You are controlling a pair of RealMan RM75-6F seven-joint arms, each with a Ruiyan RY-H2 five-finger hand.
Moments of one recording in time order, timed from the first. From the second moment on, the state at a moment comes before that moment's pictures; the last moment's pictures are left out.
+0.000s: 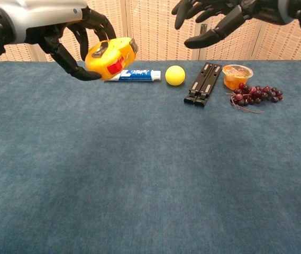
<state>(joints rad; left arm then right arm) -0.83 -1.31 -0.26 -2.07 0.89 1.18 0.74 0.76 -1.19 0.36 -1.91 -1.11 0.85 0.06</state>
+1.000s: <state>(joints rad) -0.91 -1.39 -0.26 -2.06 0.81 1.24 0.75 0.93 -1.30 0.34 -1.83 -0.89 0.80 -0.02</state>
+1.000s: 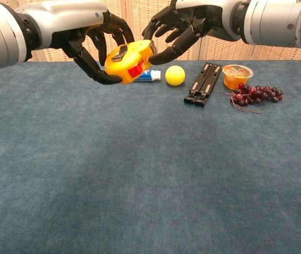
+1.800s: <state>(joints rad) -0.92 -1.39 -0.25 -2.04 0.79 1.25 0.73 0.94 -1.30 0.32 -1.82 -0.89 0.80 0.00</state>
